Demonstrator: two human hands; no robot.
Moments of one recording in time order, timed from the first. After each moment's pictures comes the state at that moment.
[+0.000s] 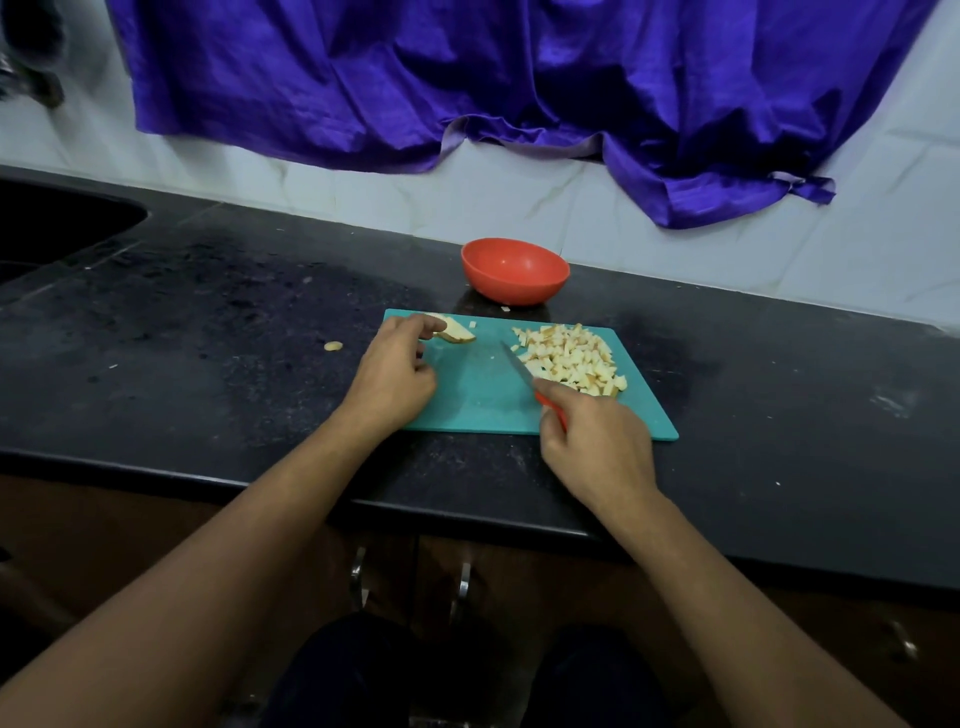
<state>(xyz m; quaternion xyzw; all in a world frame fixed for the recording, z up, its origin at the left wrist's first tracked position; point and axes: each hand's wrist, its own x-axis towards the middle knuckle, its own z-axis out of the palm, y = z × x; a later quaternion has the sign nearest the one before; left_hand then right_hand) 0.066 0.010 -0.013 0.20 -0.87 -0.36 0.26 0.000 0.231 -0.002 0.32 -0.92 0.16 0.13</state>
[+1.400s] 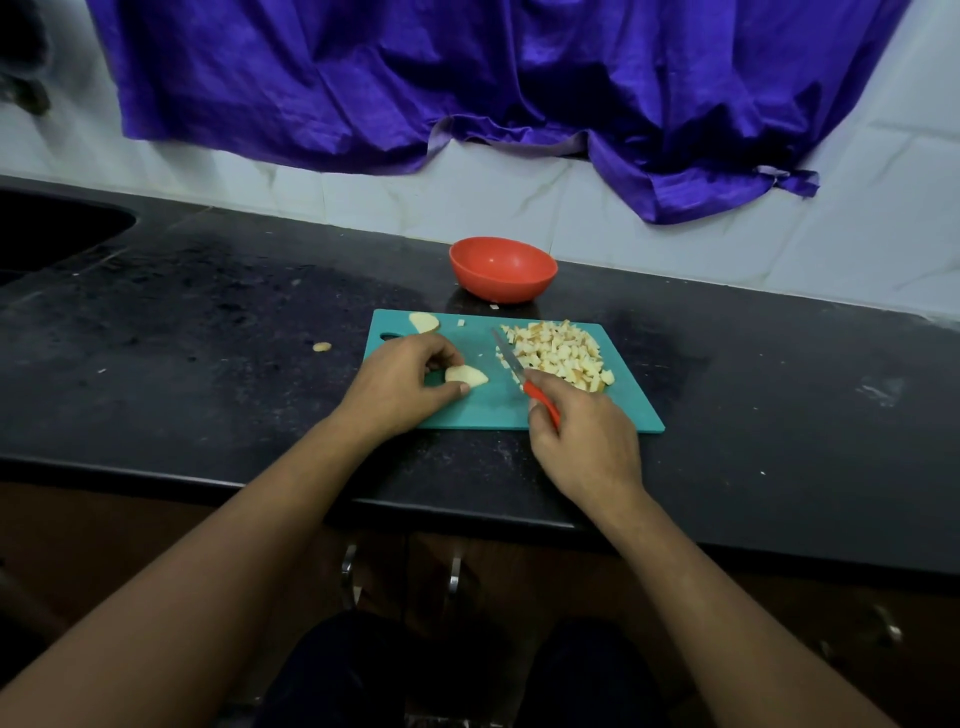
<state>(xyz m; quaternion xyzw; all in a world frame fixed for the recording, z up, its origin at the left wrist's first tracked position) 0.065 0.020 -0.010 0.12 -0.92 -0.29 0.22 0.002 0.236 -0.006 0.32 -0.90 0.25 0.13</state>
